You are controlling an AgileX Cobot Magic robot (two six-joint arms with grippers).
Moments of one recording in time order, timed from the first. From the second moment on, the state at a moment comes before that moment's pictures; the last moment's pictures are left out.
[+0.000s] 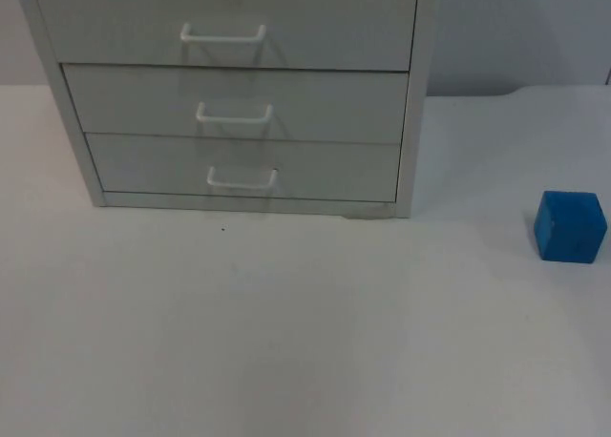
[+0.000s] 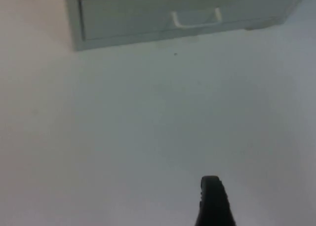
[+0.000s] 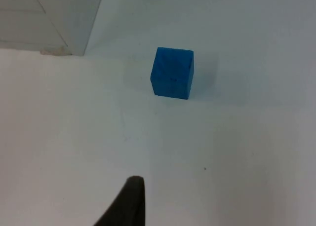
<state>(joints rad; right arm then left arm) 0.08 0.72 -0.63 0.08 0.77 -0.03 -0.01 0.75 -0.64 -0.48 0.86 0.45</state>
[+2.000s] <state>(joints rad) 0.08 0.72 -0.63 0.07 0.76 -0.03 -0.58 1.90 -0.95 1.10 0.21 0.10</state>
